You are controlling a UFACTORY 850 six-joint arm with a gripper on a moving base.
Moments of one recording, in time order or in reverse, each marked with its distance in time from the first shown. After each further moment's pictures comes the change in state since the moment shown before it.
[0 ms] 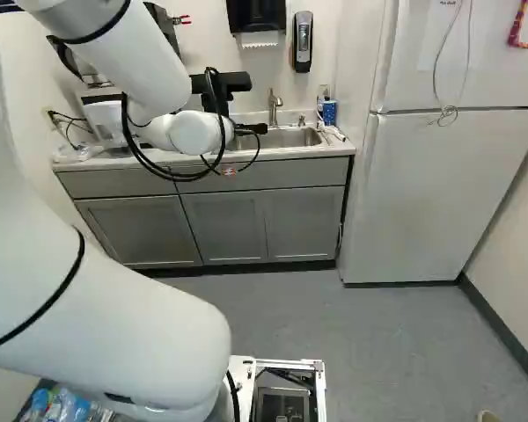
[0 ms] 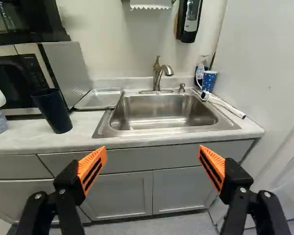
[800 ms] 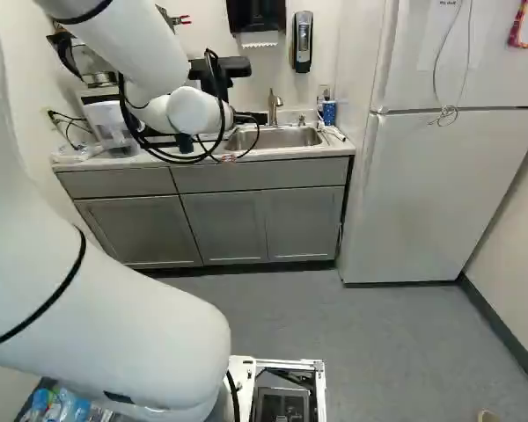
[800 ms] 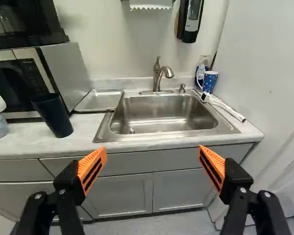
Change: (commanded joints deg) arm 0.0 -0.3 -5.2 0.0 -6.7 0.0
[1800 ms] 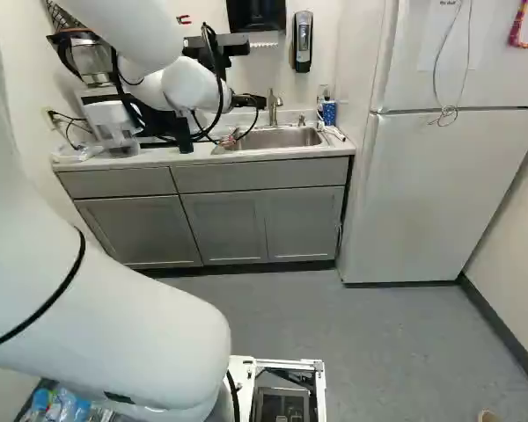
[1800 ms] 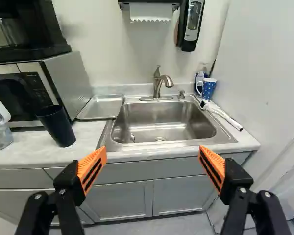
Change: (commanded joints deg) arm 0.0 0.2 -5.8 0.0 -5.4 0.0
